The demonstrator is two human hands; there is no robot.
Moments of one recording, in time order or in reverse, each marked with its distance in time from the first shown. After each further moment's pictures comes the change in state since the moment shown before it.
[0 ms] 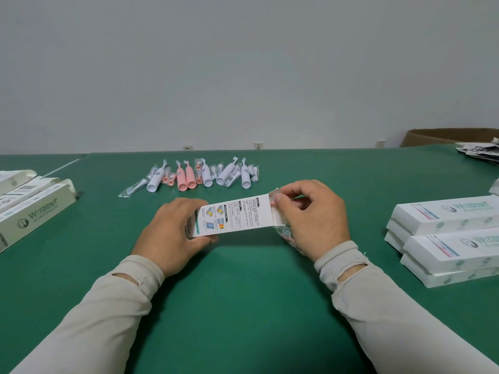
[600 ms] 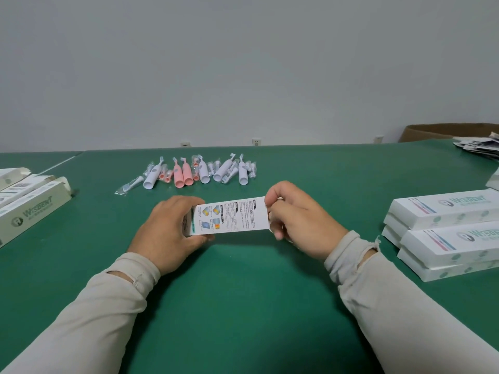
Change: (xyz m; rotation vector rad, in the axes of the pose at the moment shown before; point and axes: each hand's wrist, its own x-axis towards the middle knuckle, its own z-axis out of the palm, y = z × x) left_hand 0.000 -0.001 0.001 0.016 -0.022 -0.021; right_hand 0.003 -0.007 -0.007 0.229 -0.629 0.200
